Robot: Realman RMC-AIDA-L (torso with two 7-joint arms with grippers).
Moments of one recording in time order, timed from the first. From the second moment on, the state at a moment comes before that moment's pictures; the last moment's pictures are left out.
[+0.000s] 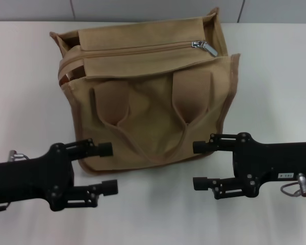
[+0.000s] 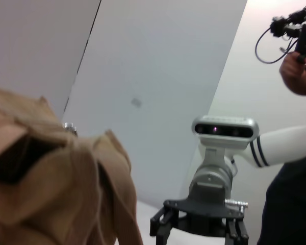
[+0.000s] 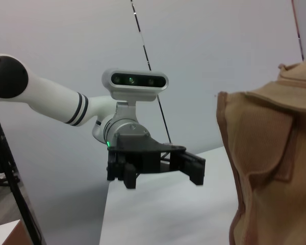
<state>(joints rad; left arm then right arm) -0.33 -2.00 0.83 0.48 1.77 1.94 -1.18 0.50 2.08 -0.87 -0.52 -1.91 -1.76 1.17</state>
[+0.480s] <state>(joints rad) -0.34 -2.04 0.83 0.47 1.87 1.84 -1.15 0.51 2.08 -0.89 -0.41 -1.91 -1.71 1.09</state>
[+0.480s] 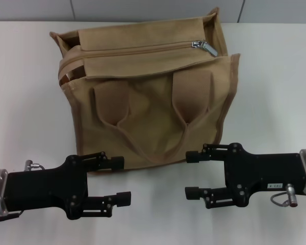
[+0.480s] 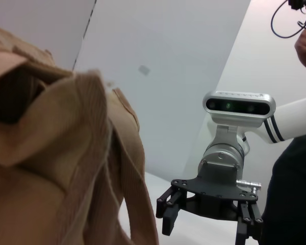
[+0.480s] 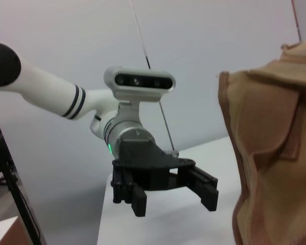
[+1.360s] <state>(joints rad) -0.34 -2.04 0.83 0.46 1.90 1.81 -1.16 0.53 2.08 -0.90 -0.37 -1.91 -1.67 1.06</state>
